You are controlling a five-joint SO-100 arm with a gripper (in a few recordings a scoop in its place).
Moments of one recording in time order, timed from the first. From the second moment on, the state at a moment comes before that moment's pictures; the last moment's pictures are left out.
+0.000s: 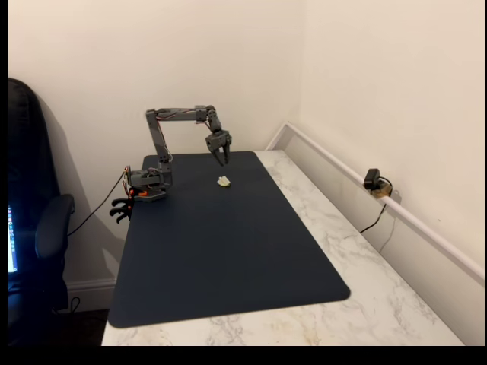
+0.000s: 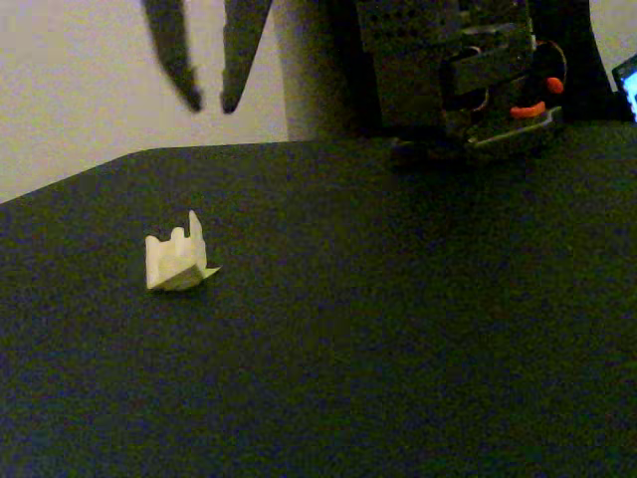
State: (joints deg) arm -2.5 105.3 105.8 69.9 28.3
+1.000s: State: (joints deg) arm -5.1 154.9 156.2 39.9 0.6
